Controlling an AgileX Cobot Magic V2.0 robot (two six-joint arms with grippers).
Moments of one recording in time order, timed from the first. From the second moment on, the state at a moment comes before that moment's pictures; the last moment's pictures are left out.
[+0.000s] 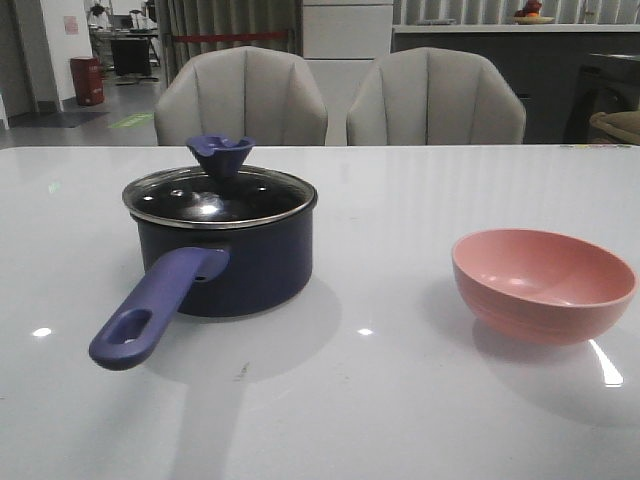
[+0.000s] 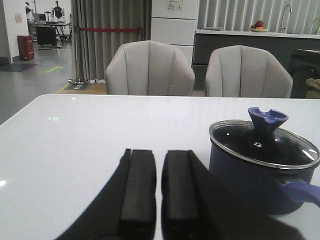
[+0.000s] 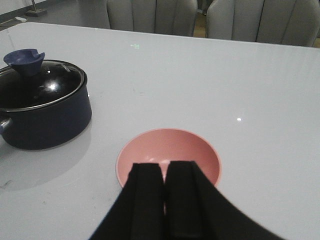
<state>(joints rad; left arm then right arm) -0.12 0.00 0.00 -0.02 0.05 -0.05 0.32 0.47 -0.19 0.12 0.00 -0.04</state>
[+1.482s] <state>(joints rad) -0.12 0.00 0.00 -0.02 0.04 -0.05 0.12 -0.01 0.03 0.03 0.04 -0.09</state>
